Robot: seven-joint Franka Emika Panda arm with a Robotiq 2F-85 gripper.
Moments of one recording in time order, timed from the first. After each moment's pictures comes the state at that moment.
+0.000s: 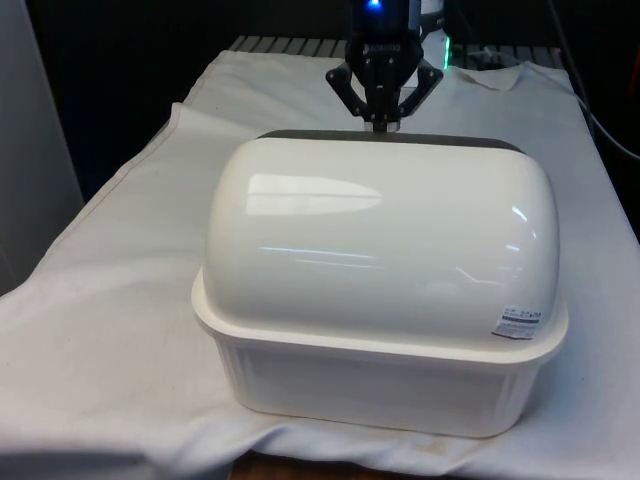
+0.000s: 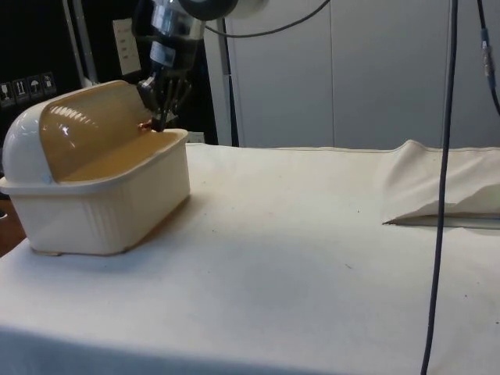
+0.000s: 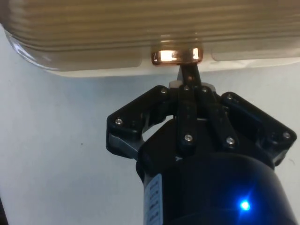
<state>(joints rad) 0.01 0.29 -0.04 -2.06 0.13 2.74 0.05</state>
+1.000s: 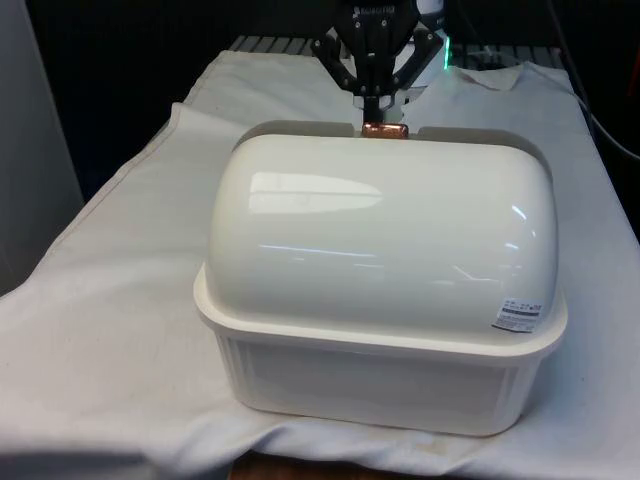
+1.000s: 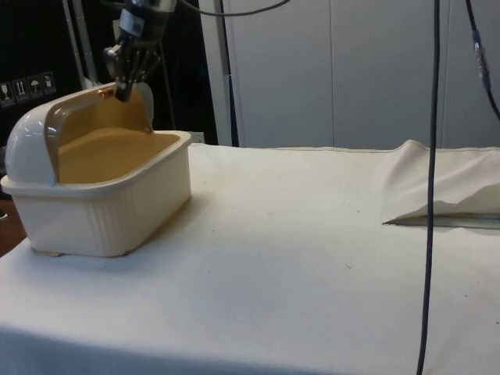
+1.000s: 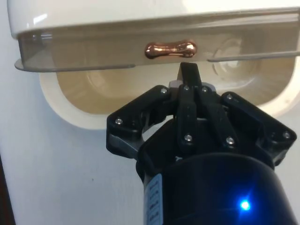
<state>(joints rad) 0.01 0.35 -0.04 -1.86 0.14 2.71 0.05</state>
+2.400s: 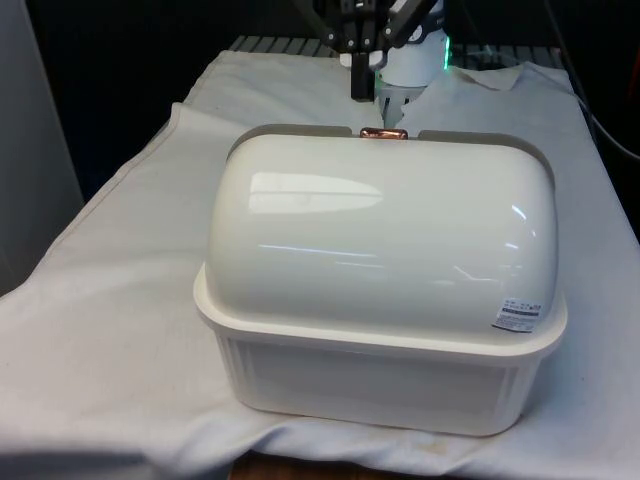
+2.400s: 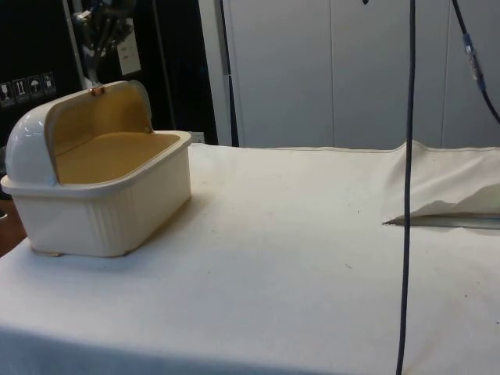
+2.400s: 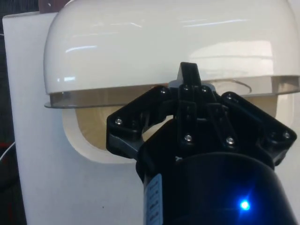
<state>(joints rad) 0.00 0.41 -0.05 -1.65 0.16 2.65 0.05</state>
